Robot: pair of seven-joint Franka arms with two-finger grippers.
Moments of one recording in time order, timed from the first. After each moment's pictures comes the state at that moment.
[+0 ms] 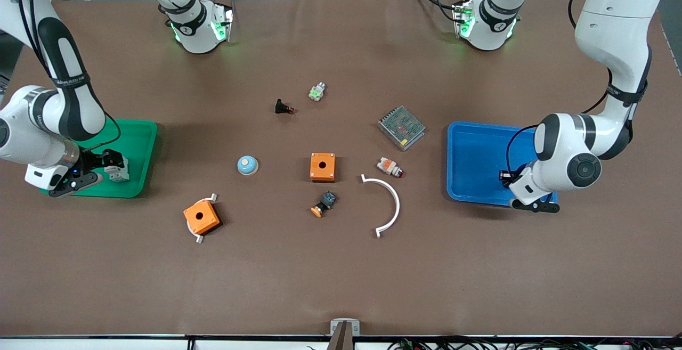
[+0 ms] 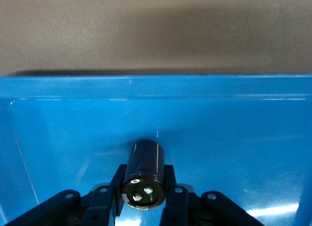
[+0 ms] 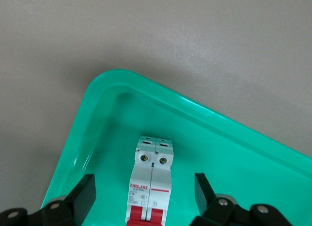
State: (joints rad) left arm 0.05 0.54 -0.10 -1.91 0.08 2.24 0.03; right arm -0.25 0.40 -0.06 -2.05 -0.05 2.36 -0.68
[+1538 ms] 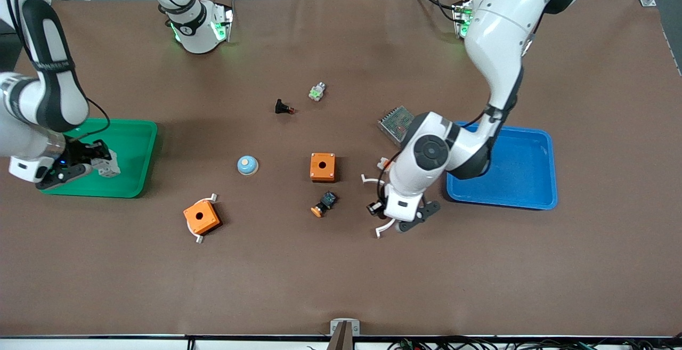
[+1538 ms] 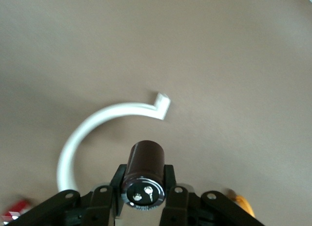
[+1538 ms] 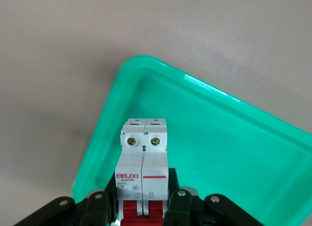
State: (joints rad) left arm -0.47 0.83 -0.14 -1.38 -0.02 2.43 -1.12; right arm -0.26 0.23 -0.04 -2.02 -0.03 2.12 -0.68
